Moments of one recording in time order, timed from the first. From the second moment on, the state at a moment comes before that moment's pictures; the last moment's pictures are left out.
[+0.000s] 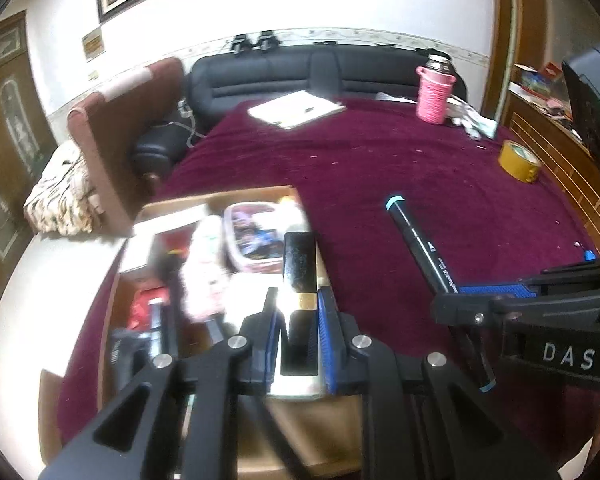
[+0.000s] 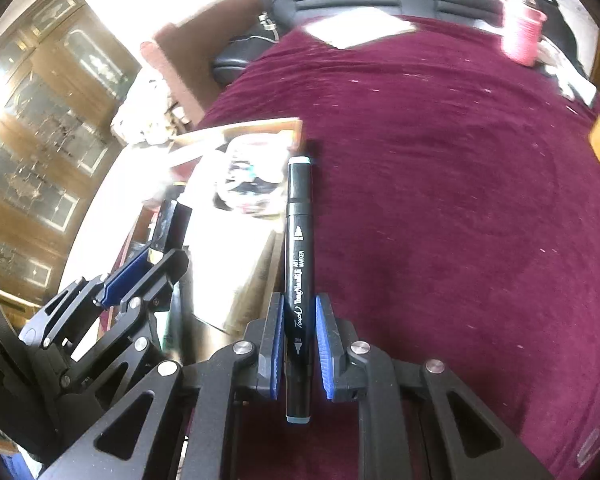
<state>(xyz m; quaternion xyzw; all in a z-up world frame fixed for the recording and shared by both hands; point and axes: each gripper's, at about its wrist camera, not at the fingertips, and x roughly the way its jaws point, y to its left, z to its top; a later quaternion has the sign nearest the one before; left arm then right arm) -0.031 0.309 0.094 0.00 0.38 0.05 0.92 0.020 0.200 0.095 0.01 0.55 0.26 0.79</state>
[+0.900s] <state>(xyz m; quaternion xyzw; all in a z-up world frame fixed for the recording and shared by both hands) -0.018 0.421 0.069 -0.06 0.42 0.11 0.90 0.078 0.331 0.065 -0.03 0.59 0.30 0.75</state>
